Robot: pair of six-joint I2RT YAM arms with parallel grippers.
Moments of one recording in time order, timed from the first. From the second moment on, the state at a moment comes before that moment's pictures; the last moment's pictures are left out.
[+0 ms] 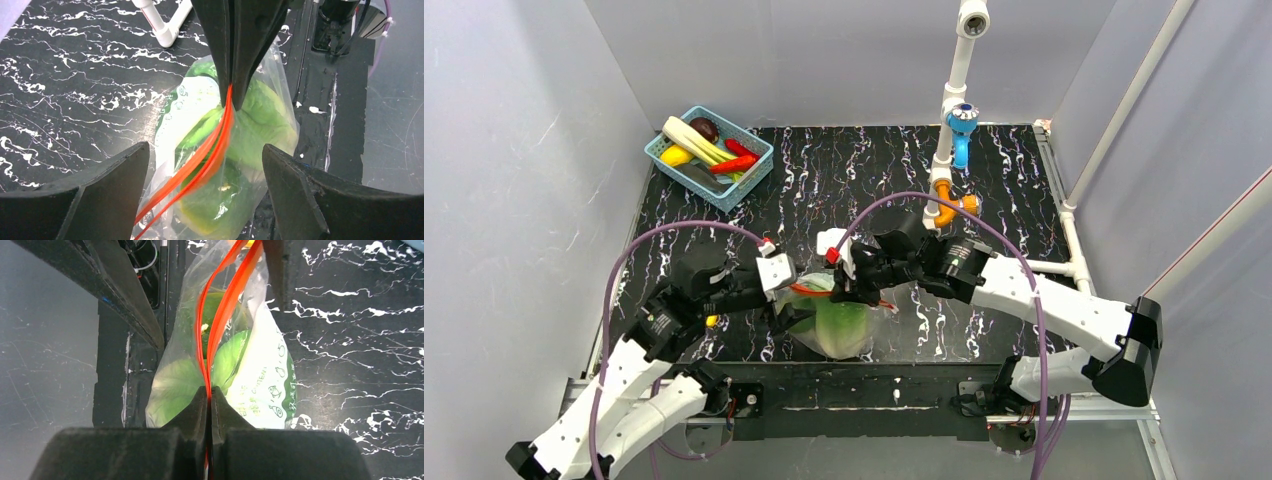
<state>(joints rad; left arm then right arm) -0.64 0.66 0.83 -0.59 0.58 0.36 1.08 1.30 1.21 -0.50 -0.46 -0.27</state>
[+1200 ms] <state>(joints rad) -0.64 0.60 0.64 -0.39 0.56 0.19 1.07 1.22 1.09 -0.32 -0.35 -0.23</state>
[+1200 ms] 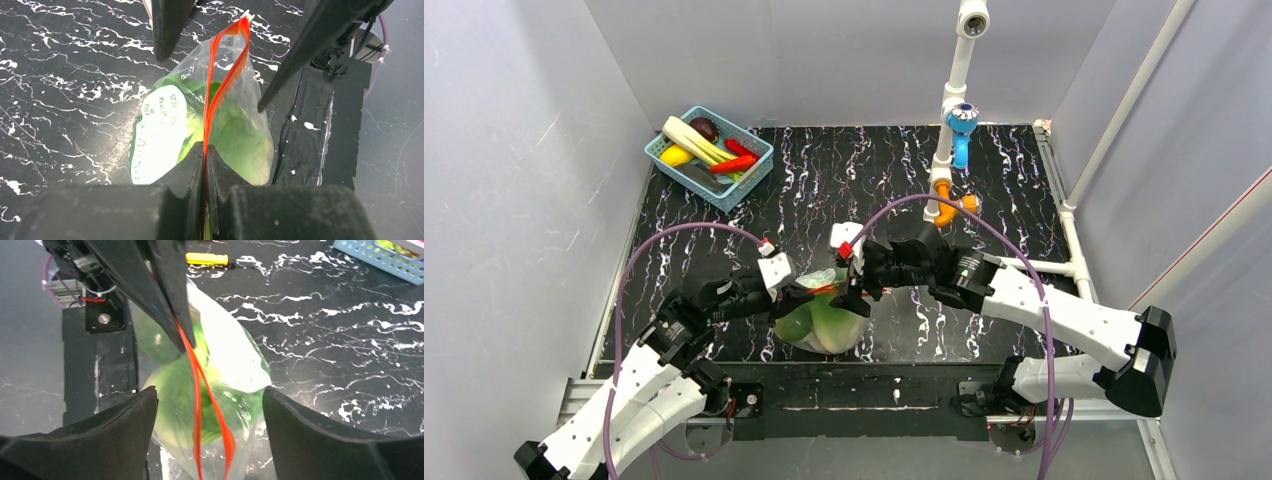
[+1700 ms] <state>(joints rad) -0.64 0.35 0.51 -0.36 0.47 0.05 0.86 0.85 0.60 0.01 -0.41 0.07</state>
